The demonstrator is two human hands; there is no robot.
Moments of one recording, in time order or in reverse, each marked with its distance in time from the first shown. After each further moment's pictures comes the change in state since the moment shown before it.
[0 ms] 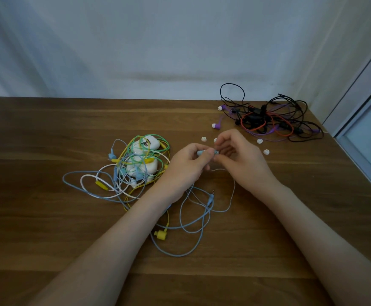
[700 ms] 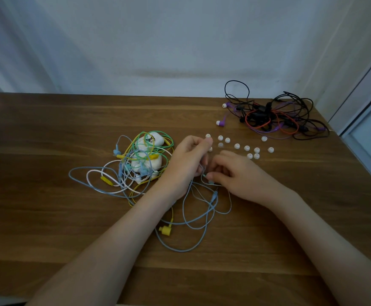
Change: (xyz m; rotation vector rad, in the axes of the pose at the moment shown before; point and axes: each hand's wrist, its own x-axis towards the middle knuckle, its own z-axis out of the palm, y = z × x) left_hand -0.006 0.008 0.001 -0.240 0.114 -0.006; right_hand -0.009 -0.006 0.006 -0.265 -0.382 0.034
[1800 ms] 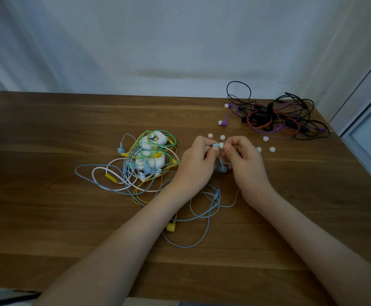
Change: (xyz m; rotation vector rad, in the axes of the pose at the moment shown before) left_hand 0.000 -0.013 0.007 0.514 0.040 0.269; right_hand 0.007 -0.008 0.020 0.721 0.560 0.274
